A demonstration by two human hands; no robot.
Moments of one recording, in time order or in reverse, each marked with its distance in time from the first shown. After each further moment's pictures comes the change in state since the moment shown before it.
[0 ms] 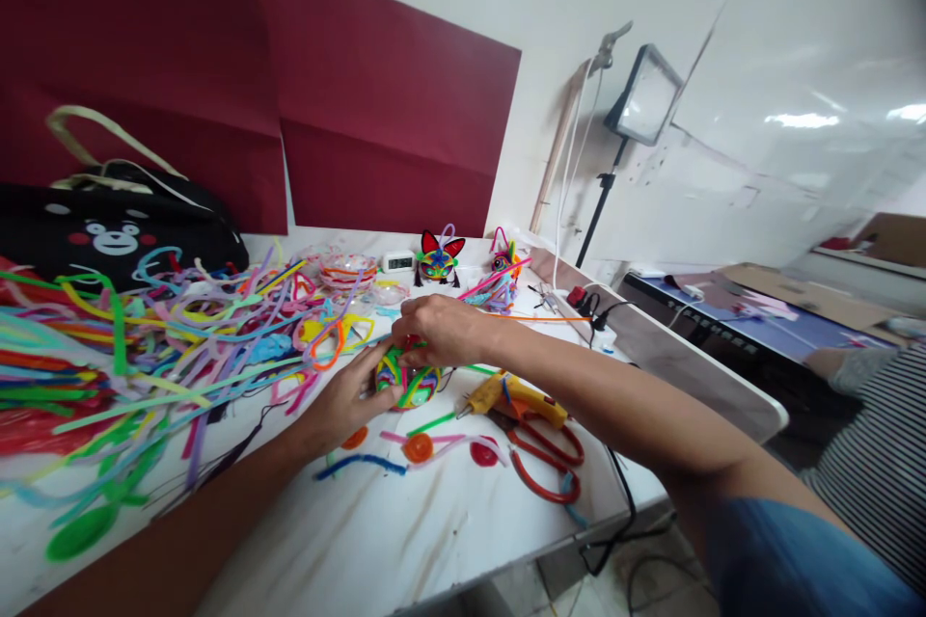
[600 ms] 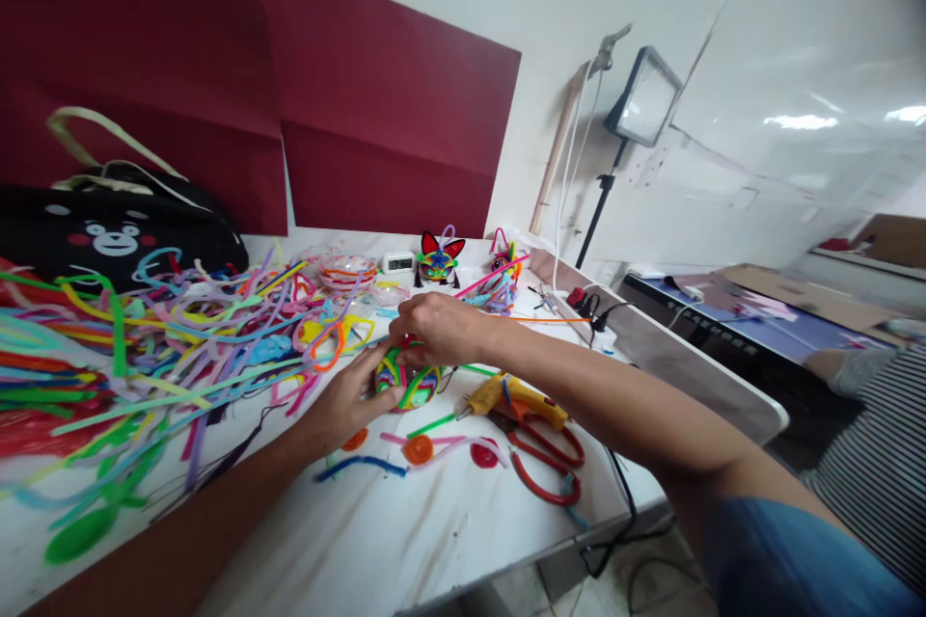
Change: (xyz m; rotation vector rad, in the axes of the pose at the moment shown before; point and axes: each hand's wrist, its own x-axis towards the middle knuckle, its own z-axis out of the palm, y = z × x) left_hand 0.002 -0.009 0.000 0.037 0.037 0.022; right_hand 0.003 -0.001 -0.004 -0.040 0.011 -0.027
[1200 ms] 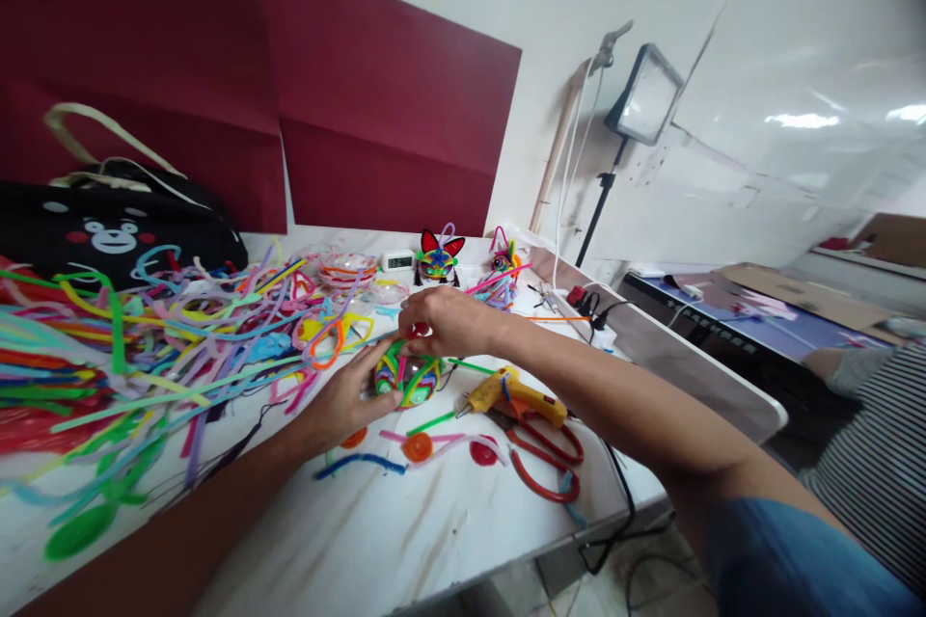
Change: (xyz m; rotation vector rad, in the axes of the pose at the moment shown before) left_hand -0.002 0.009 -0.001 0.001 -0.033 -0.074; right_hand -0.006 0.014 0.006 0.130 0.084 0.009
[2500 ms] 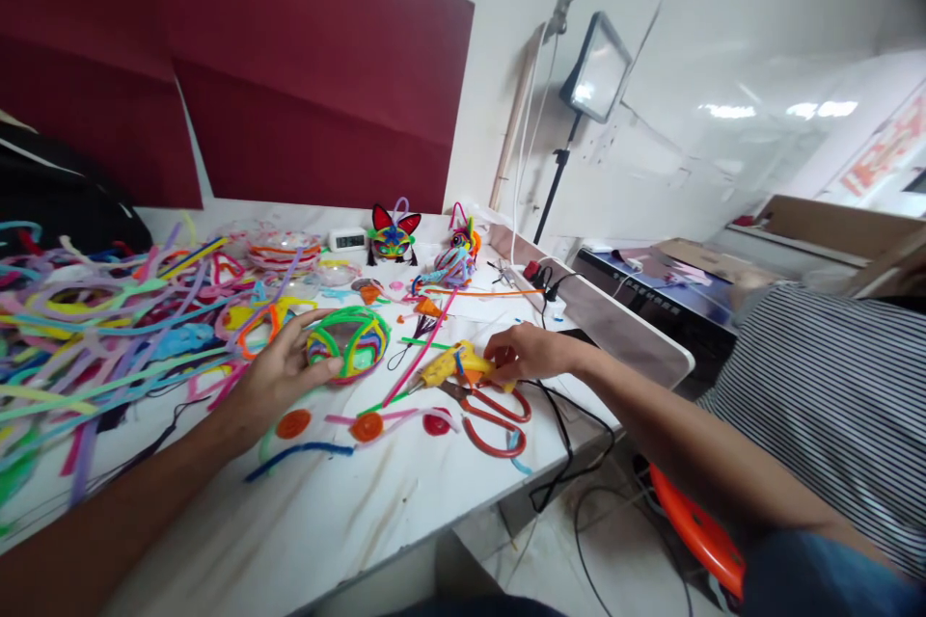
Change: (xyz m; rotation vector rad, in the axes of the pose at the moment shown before) left_hand 0.000 0.040 0.001 -0.263 0.181 -0.200; right_hand -0.167 0.029 0.031 0.397 -0.271 0.674
